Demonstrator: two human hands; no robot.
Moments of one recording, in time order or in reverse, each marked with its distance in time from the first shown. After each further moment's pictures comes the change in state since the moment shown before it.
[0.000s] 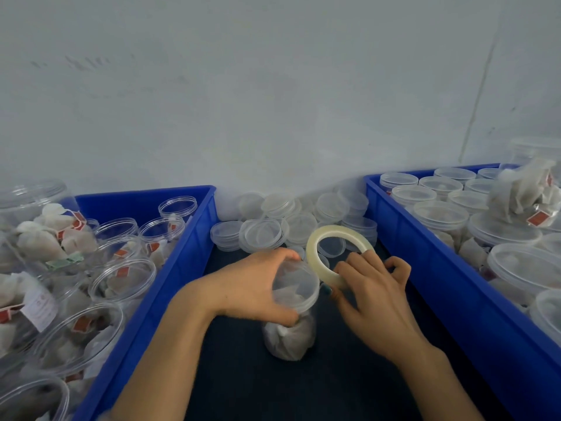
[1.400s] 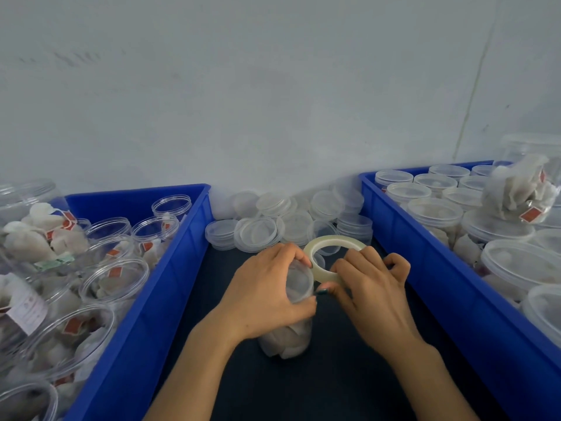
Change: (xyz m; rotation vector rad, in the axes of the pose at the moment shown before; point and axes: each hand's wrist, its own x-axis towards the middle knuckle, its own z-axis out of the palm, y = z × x) left_hand 0.010 0.010 0.042 0.015 0.440 0.128; right_hand 0.001 0.000 0.000 -0.055 0.101 -0.002
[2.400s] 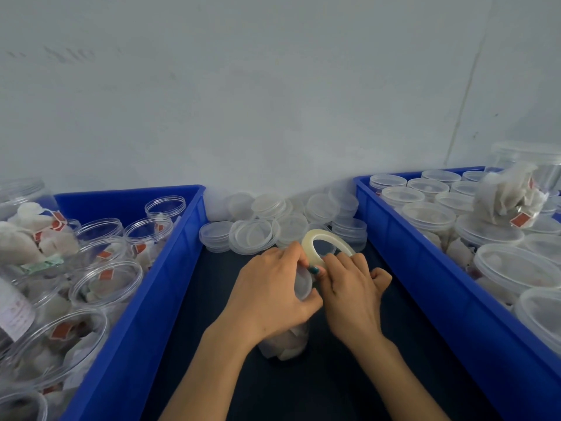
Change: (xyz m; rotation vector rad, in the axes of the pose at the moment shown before) left_hand 0.009 0.006 0.010 0.116 0.083 0.012; right_hand 0.016 -0.023 0.026 0.019 -0.154 0.322
